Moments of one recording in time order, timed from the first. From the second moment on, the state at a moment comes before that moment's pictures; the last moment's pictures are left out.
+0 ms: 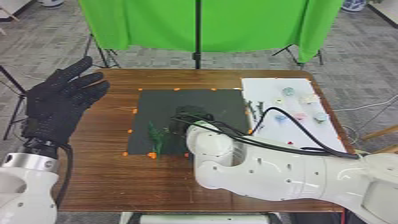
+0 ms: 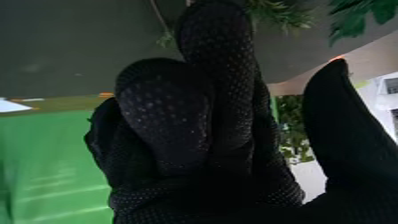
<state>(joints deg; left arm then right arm) 127.3 -47.0 -103.7 -135.6 29.7 14.6 12.9 -36.0 -66.1 3.9 -100.7 -102.3 -0.4 61.7</state>
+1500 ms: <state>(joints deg) 143.4 -53.5 -112.5 -138.7 29.0 16.1 14.5 -50.5 -52.6 15.3 -113.5 -103.7 7.8 61.1</state>
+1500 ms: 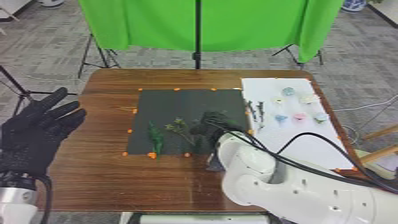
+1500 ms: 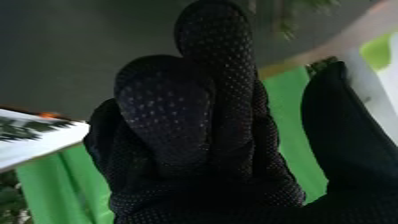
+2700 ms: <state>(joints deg) 141.8 -52.8 -111.7 -138.8 29.0 16.8 13.5 -51.9 -53.2 13.1 -115.9 -103.9 2.5 57.4</state>
